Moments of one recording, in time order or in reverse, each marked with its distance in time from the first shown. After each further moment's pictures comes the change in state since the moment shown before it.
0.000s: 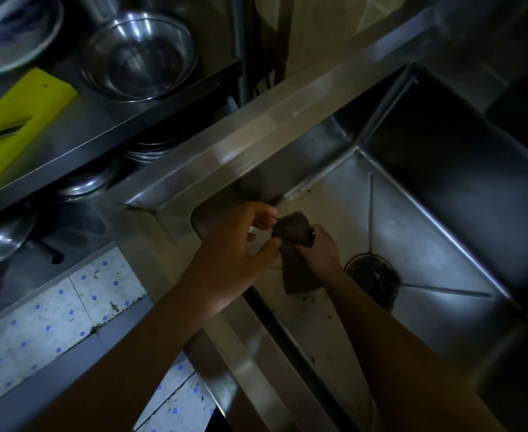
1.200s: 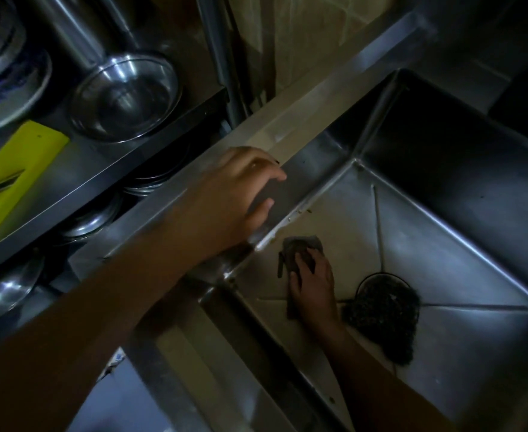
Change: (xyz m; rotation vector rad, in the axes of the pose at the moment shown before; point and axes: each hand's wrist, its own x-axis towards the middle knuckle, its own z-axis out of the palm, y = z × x) left_hand 0.098 0.016 -0.033 0.659 -0.064 0.478; right_hand -0.012 0.015 0.046 -0.182 0.304 -0.283
